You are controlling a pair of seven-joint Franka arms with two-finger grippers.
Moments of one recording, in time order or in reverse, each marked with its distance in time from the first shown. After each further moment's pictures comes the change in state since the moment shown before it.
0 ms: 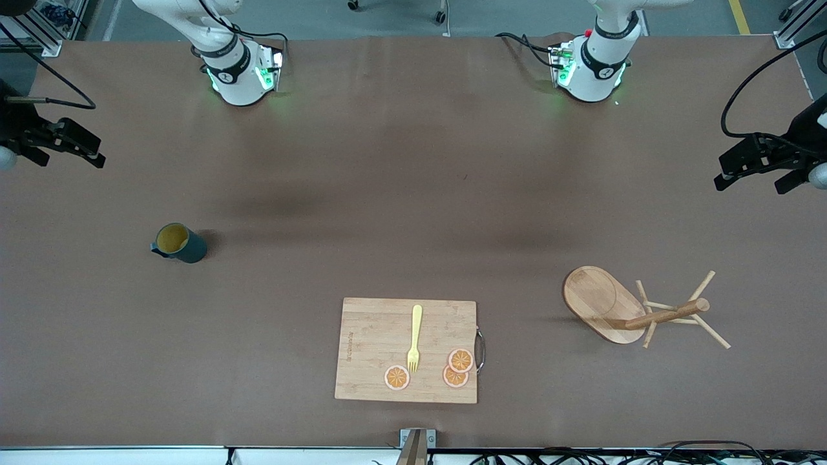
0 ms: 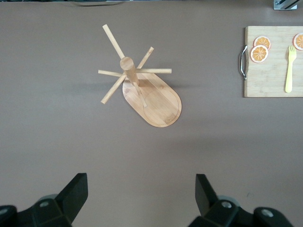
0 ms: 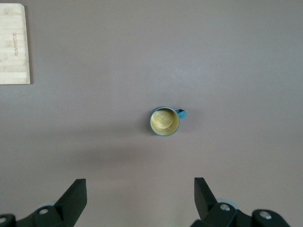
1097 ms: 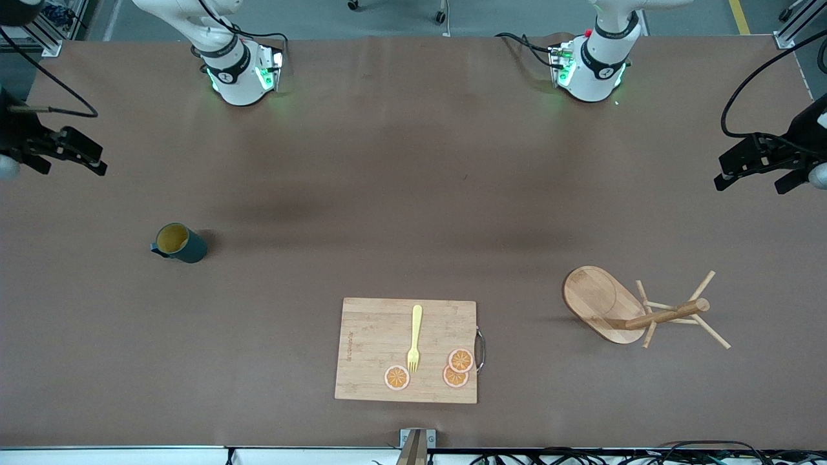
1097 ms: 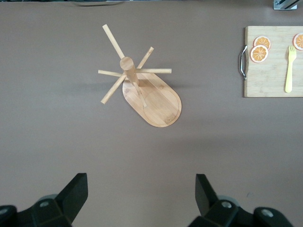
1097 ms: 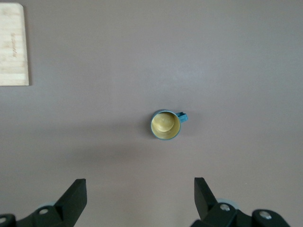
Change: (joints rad) left arm 0.000 0.000 0.000 0.000 0.000 0.000 0.000; right arm 0.000 0.058 0.004 0.014 -0.001 0.013 -0.002
